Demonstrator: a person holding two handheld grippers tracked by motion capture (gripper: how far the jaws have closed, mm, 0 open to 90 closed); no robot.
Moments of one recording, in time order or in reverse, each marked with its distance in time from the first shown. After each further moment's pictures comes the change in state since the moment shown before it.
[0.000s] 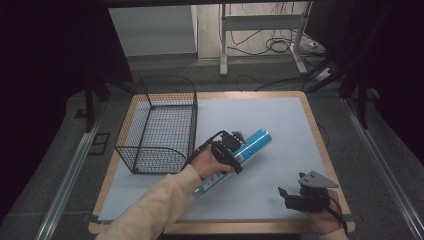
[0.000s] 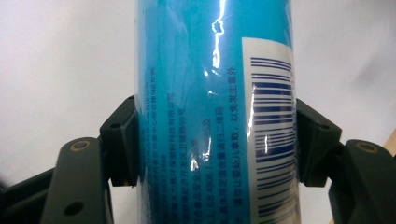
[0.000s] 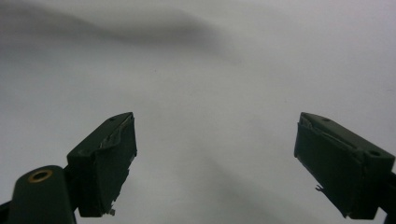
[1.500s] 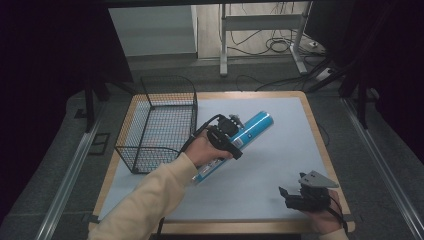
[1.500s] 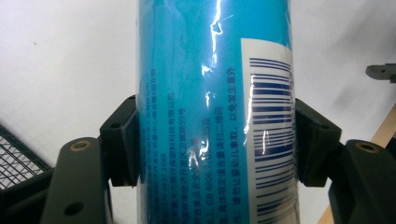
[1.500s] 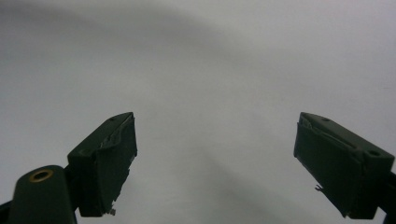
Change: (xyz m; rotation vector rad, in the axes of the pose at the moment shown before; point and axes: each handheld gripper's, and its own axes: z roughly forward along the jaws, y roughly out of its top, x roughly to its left) left arm 0.008 0.017 -0.050 -0.091 0.031 0.014; right arm -0.001 -0.001 0.001 0.004 -0.008 0.001
